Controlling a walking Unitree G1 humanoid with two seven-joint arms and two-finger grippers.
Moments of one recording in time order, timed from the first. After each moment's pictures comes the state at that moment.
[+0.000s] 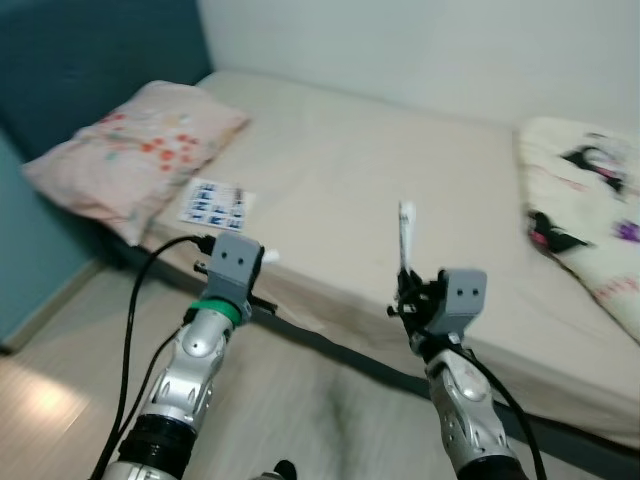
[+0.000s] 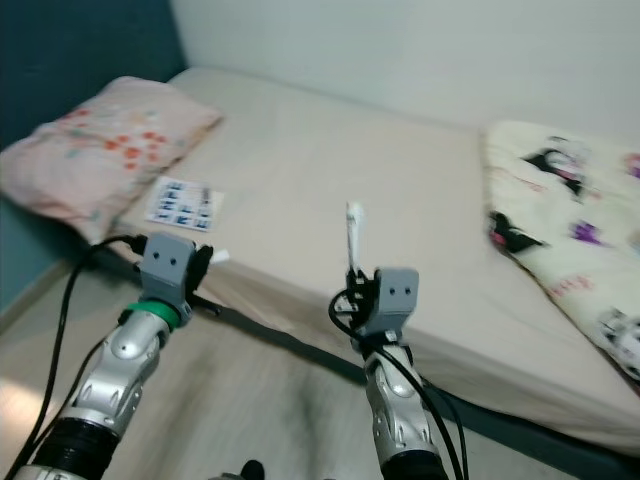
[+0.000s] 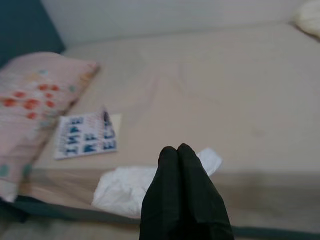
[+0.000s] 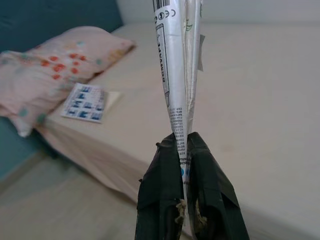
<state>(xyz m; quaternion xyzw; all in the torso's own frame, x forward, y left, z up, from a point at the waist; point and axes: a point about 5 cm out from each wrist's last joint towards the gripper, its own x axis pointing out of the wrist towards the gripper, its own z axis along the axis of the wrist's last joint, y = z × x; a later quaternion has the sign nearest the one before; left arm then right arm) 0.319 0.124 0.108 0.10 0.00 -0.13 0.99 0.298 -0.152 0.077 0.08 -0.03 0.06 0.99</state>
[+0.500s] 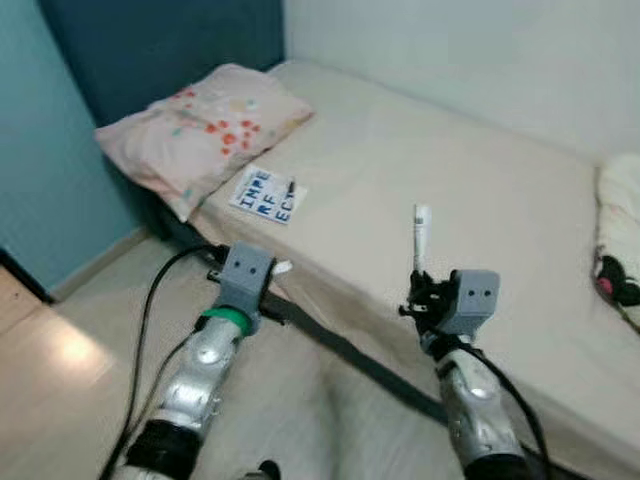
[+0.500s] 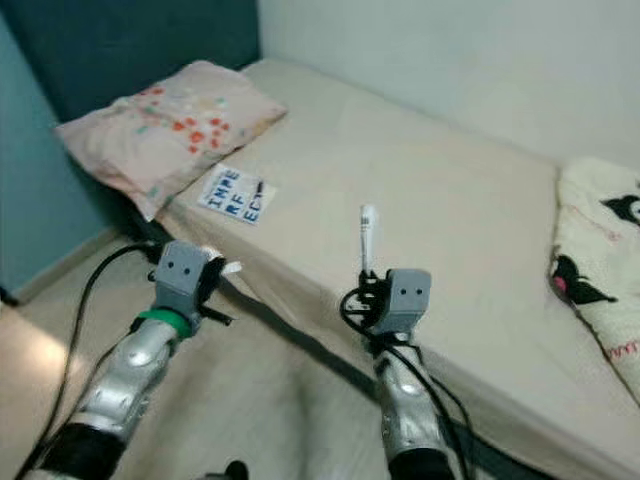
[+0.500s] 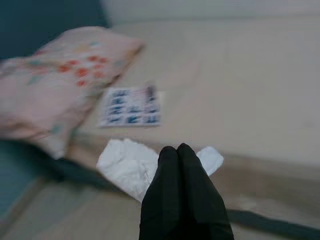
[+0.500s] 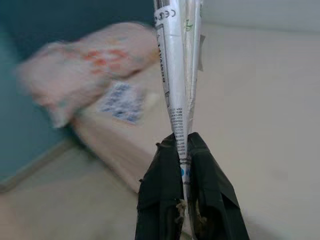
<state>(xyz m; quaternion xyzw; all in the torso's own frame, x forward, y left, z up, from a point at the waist) 0.320 0.128 0.107 0.10 0.00 -0.13 0.99 0.303 -0.147 0.083 0.08 -0.04 0.06 0.99</state>
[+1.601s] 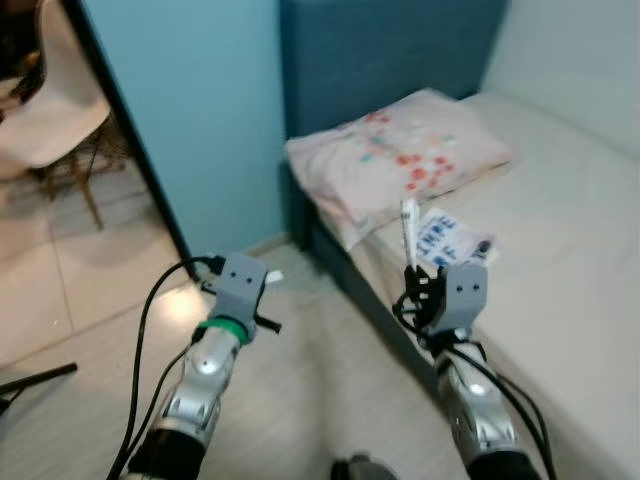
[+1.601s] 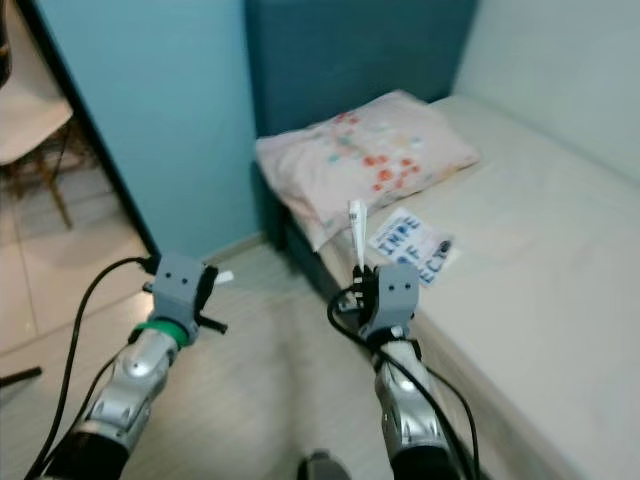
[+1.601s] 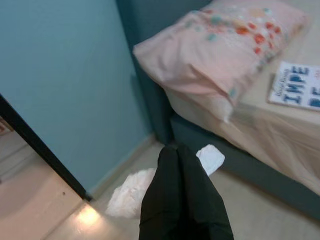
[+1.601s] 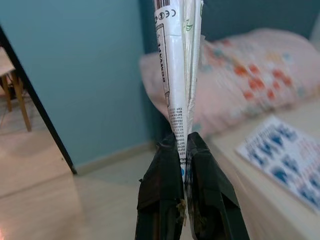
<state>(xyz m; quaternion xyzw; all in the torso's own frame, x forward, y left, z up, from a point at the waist) 0.316 0.127 0.093 0.11 0.01 -0.11 0.99 0.309 -0.152 0.093 0.03 -0.06 0.06 1.00</state>
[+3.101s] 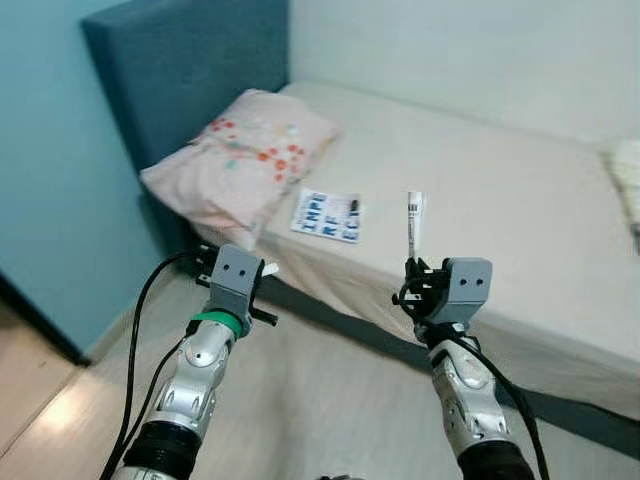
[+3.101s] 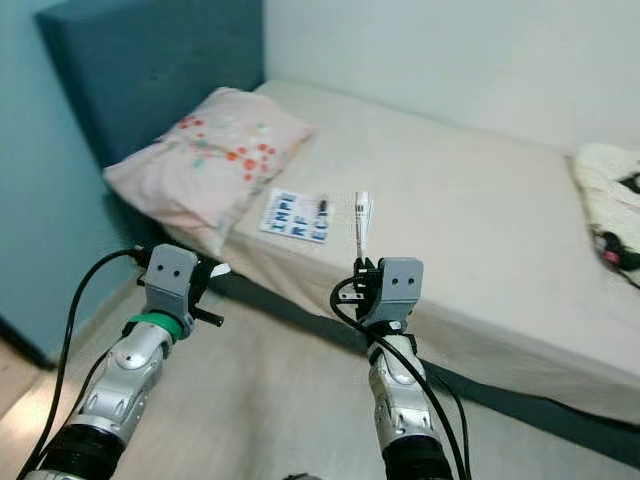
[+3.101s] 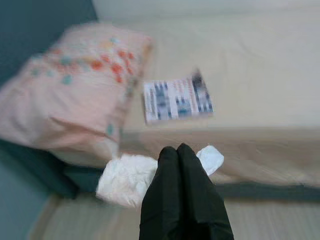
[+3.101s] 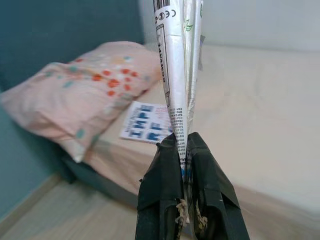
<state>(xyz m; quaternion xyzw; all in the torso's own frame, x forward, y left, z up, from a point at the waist) 0.319 0.137 0.087 0.09 0.04 -0.10 0.99 0.311 -0.151 0.089 0.06 -0.06 0.05 1.00</state>
